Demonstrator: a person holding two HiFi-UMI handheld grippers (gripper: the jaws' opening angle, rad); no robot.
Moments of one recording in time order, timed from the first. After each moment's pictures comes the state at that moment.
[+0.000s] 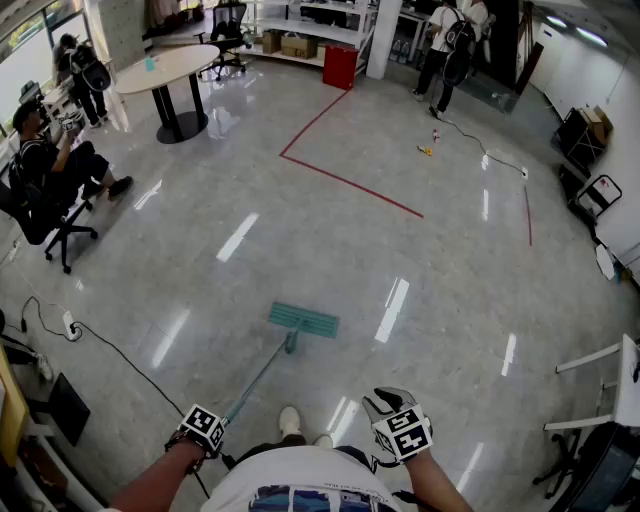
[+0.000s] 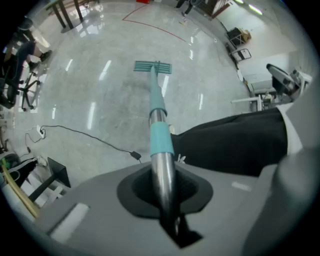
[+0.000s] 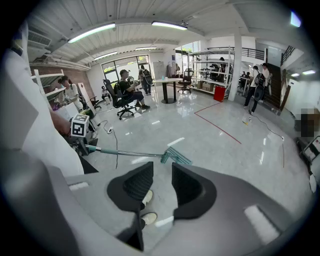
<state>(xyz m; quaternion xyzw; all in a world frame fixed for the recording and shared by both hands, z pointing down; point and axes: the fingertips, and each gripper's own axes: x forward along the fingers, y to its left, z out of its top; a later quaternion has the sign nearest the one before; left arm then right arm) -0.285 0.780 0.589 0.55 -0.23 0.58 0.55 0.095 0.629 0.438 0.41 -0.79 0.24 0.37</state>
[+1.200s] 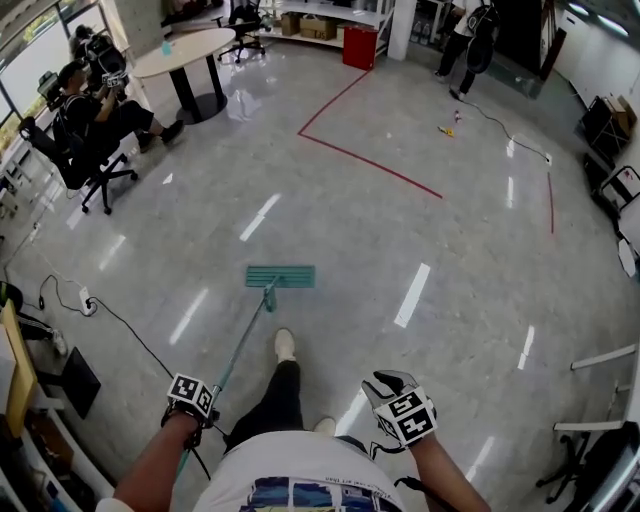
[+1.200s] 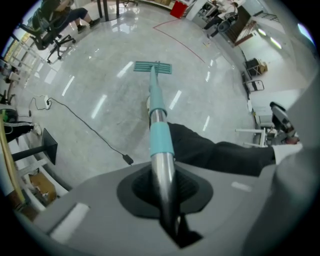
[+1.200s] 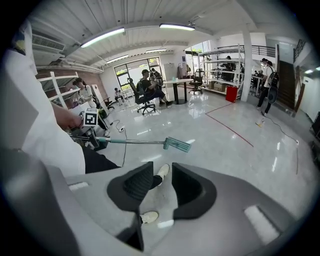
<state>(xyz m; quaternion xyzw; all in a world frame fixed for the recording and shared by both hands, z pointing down) -0.267 0.773 0.584 0.52 -0.34 0.49 0.62 0.112 0.644 0.451 0.35 -0.83 0.23 0.36</state>
